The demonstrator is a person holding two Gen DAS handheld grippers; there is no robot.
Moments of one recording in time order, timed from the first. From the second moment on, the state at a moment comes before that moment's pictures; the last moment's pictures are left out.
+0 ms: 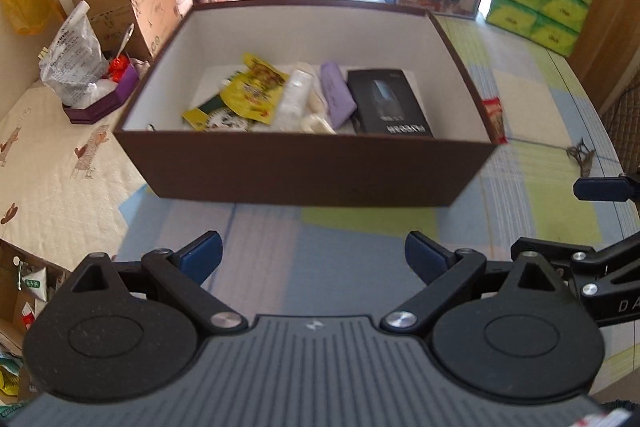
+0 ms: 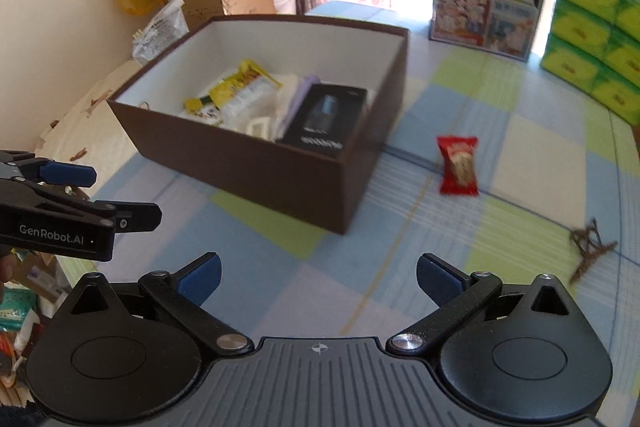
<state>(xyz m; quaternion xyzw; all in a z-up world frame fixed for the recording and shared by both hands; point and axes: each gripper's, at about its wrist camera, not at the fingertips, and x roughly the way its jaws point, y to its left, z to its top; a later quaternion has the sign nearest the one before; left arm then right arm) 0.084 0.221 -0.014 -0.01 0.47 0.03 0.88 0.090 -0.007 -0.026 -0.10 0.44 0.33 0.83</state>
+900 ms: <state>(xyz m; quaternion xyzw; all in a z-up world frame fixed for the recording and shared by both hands) 0.126 0.051 -0.051 0.01 0.49 -0.11 0.86 0.138 -0.188 -0.051 -0.03 0.47 0.15 0.87</state>
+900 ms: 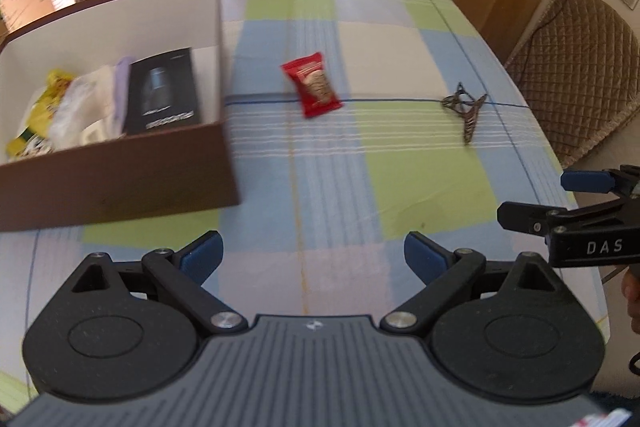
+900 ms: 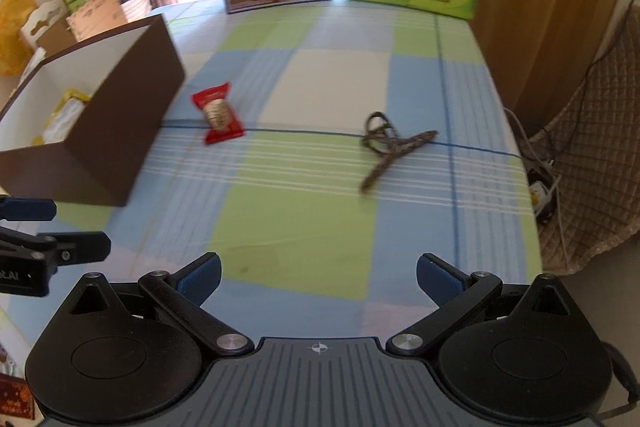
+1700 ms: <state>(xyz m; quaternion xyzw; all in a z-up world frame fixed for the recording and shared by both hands) 0.244 -0.025 -0.080 0.03 0.47 -0.09 0.88 0.269 -0.212 -0.109 0.00 0.47 0.12 0.87</state>
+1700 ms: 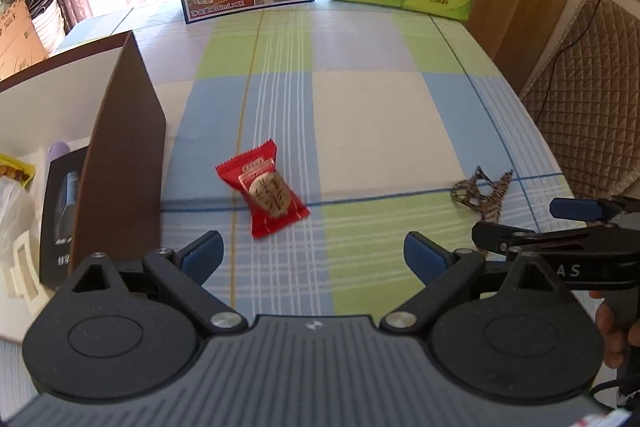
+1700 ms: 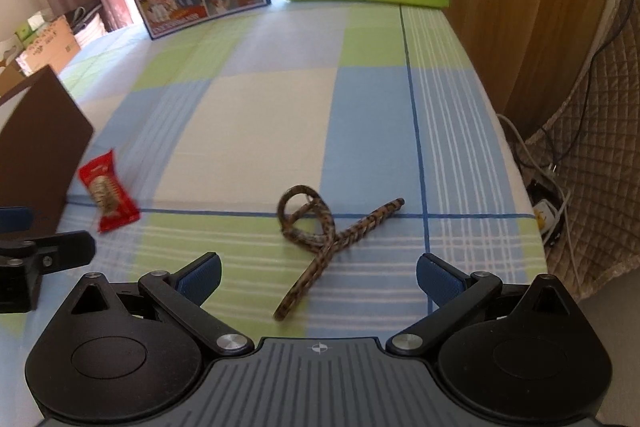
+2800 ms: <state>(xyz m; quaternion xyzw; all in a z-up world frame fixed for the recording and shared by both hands) 0.312 -0.021 -0.137 0.04 0.49 0.00 0.87 0.289 -0.213 -0.115 -0.03 0.43 0.16 0.89</state>
